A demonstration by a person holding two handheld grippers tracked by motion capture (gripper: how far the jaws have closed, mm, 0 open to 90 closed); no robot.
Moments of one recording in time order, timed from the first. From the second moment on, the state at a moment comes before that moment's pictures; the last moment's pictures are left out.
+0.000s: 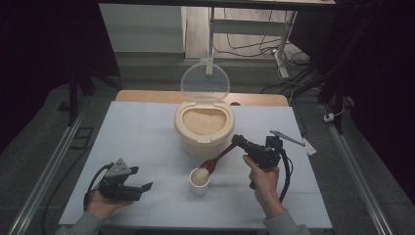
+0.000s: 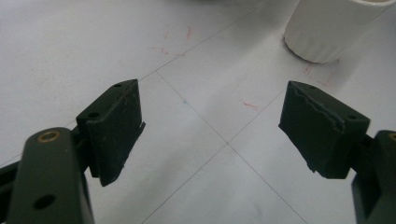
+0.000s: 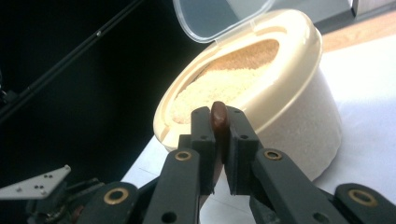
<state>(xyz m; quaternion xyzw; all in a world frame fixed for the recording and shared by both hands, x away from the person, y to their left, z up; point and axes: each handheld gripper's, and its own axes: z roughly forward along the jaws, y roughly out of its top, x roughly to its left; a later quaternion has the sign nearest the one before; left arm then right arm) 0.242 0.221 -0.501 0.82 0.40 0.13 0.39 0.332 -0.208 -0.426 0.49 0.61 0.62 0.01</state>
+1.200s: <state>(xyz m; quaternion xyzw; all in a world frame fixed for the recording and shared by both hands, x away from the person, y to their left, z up) 0.241 0.220 -0.503 0.81 0.41 0.14 0.39 0.300 -0.224 -0.399 0.34 0.64 0.68 0.09</state>
